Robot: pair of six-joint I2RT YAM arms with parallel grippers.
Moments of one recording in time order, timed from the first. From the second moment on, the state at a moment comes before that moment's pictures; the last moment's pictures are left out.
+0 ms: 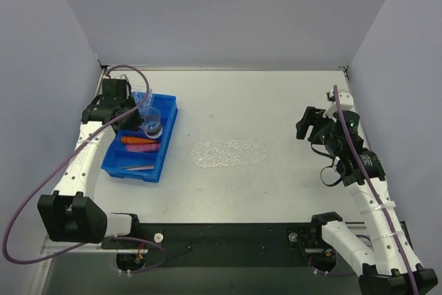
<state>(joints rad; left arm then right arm) -0.07 1.35 1.26 -0.80 -0.09 -0.41 0.18 0.82 0.91 -0.56 0.08 0.22</state>
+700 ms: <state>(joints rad) -0.61 1.48 1.40 -0.81 0.17 -0.10 0.52 1.10 1.20 -0.65 -0.14 0.21</state>
